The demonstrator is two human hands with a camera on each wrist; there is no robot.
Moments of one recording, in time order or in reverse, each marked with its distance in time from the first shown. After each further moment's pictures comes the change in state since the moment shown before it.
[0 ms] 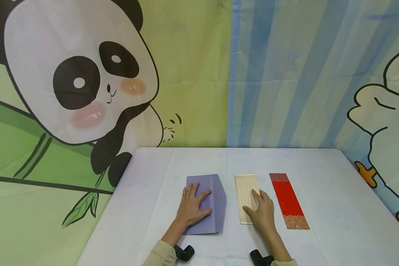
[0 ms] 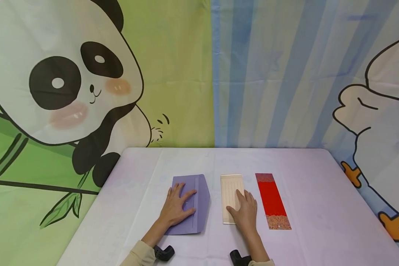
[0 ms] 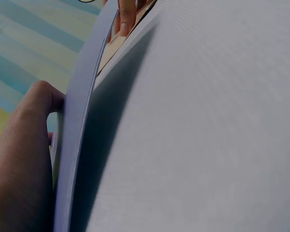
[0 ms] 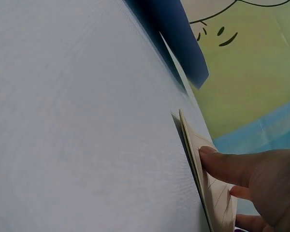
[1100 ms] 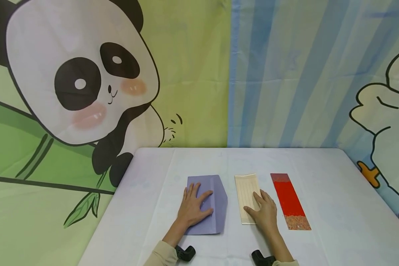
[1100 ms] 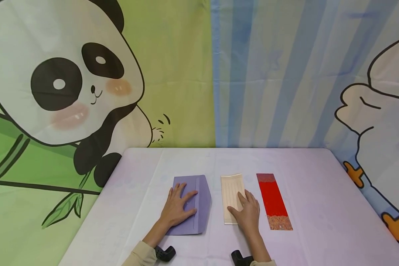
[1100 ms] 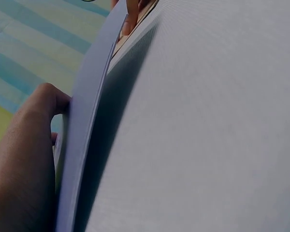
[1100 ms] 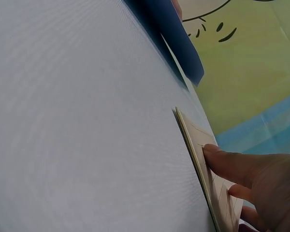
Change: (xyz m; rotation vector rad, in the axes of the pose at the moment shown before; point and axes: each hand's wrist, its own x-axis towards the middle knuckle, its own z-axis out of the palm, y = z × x) left_hand 0.000 0.000 0.000 0.042 -0.007 -0.002; right_hand 0.000 0.010 0.004 0.040 0.079 -0.035
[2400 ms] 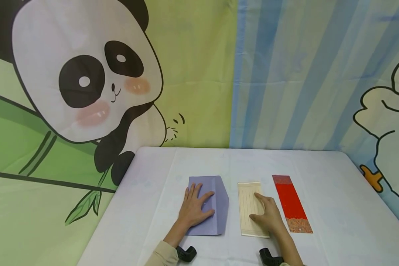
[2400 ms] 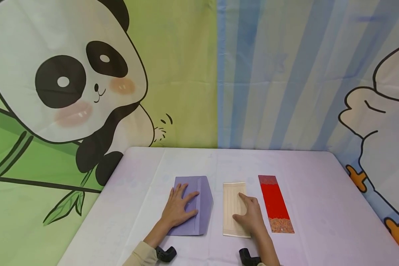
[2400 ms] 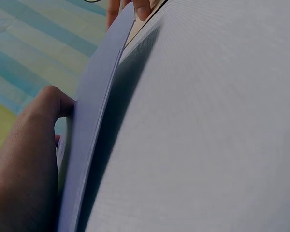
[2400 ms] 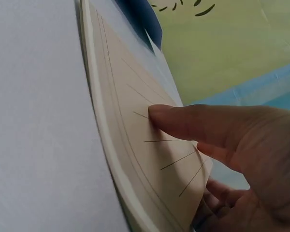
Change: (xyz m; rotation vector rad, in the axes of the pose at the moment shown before) left_hand -0.001 0.001 0.001 0.001 0.011 0.002; right_hand 0.004 -0.003 -0.025 0.038 -0.296 0.106
